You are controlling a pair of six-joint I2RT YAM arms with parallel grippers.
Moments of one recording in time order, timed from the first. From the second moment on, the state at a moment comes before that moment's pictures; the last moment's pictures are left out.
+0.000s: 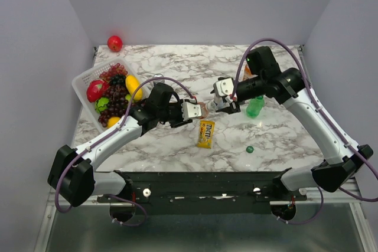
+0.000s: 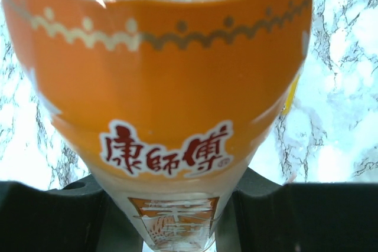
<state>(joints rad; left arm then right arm) -0.63 1.27 0.89 -0.30 0.49 0.71 0.58 1.39 1.62 -1.05 -0.80 -1.19</state>
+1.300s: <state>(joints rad) -0.70 1.24 0.85 -0.01 -0.31 0.61 0.56 1.90 2.22 -1.11 -0.65 -0.19</state>
